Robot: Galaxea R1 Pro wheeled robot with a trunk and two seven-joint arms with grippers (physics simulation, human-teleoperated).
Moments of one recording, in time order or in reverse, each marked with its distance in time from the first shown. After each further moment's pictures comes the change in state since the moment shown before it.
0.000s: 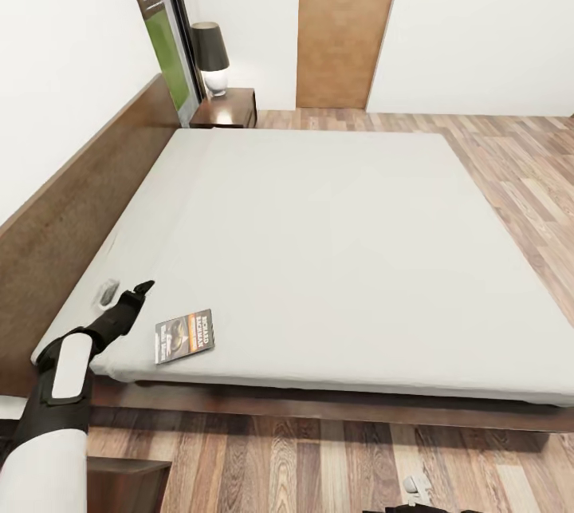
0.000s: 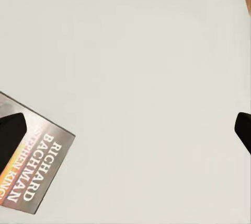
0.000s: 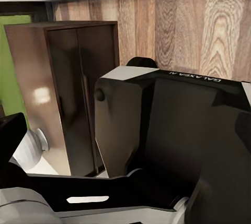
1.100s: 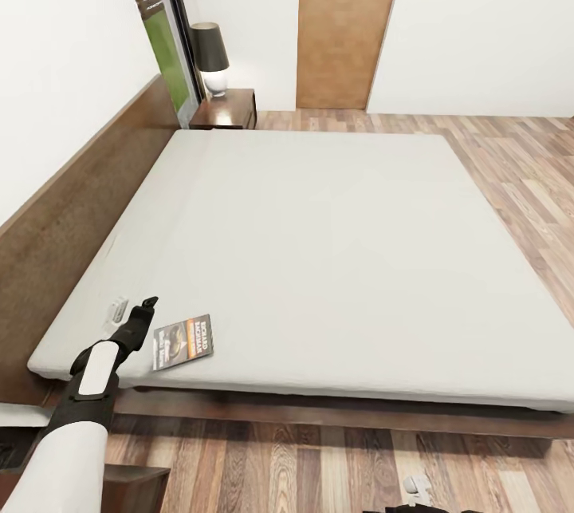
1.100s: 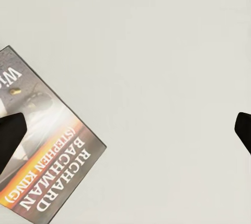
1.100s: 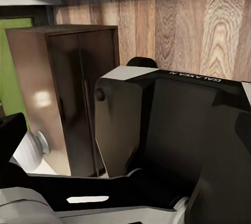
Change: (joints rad) left arm -0.038 -0.026 -0.011 0.236 0.064 -0.258 0.092; right arm 0.000 -0.001 0.000 0.000 0.000 0.000 0.001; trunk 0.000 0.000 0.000
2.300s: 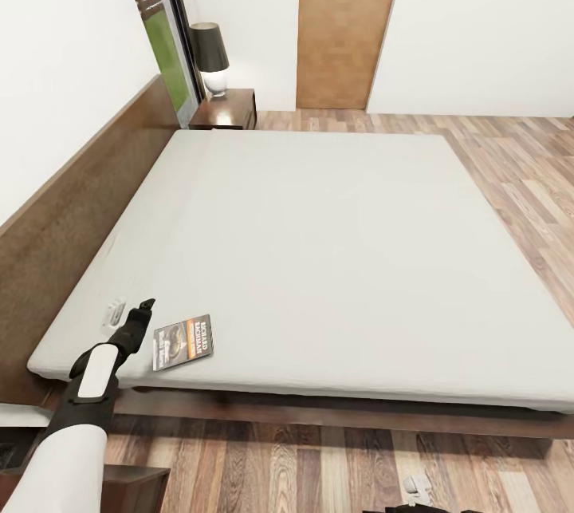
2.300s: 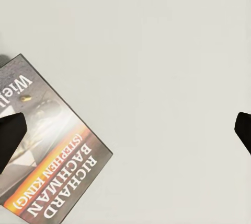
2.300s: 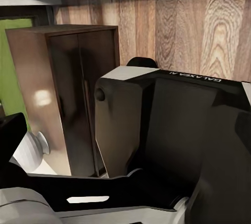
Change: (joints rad) left arm 0.010 0.000 0.004 0.002 -0.002 -0.033 0.002; right arm 0.000 0.001 0.000 0.000 0.000 0.000 0.000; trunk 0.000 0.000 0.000
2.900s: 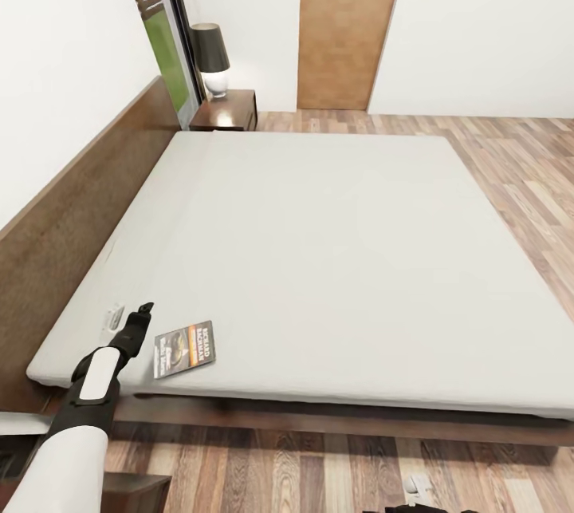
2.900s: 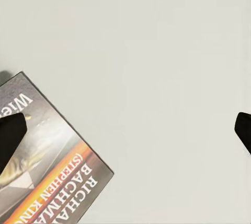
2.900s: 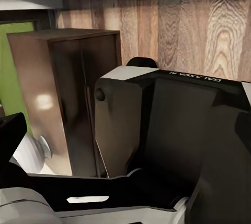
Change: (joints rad) left arm 0.001 0.000 0.004 0.031 0.003 -0.044 0.002; right arm 0.000 0.000 0.000 0.000 0.000 0.000 -0.001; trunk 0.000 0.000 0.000
